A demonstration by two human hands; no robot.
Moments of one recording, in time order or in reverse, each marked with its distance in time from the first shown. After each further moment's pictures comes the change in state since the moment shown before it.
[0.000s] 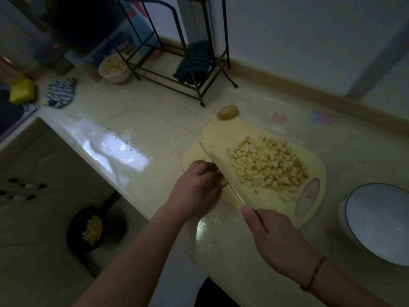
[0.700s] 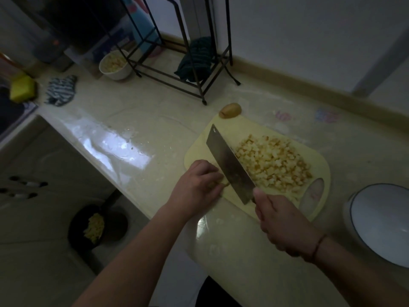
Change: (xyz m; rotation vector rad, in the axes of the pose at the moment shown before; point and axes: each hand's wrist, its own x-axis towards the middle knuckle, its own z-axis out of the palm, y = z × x) left_hand -0.002 -0.008 0.005 -0.019 0.077 0.045; right_hand 0.027 0.007 -0.008 0.172 -0.097 0.195
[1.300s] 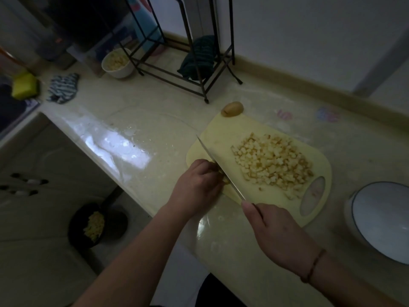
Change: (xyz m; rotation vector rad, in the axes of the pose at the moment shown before) left_hand -0.003 0.006 -0.005 0.055 -0.012 -0.002; right_hand -0.021 -0.006 0.016 -0.242 0.071 -0.190
